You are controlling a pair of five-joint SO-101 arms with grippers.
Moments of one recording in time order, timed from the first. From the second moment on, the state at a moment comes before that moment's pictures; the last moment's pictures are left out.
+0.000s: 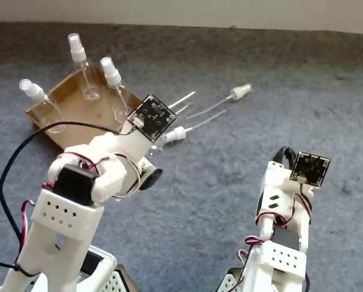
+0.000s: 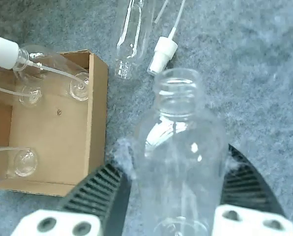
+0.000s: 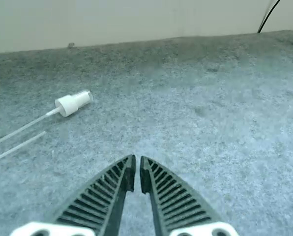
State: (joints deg) left arm 15.5 -48.4 33.7 77.2 -15.3; right arm 14.5 -74.8 95.7 6.1 4.4
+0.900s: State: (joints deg) left arm 12.4 -70.8 64.1 50.2 -7.3; right arm 7.8 -66.3 54.9 49.7 0.1
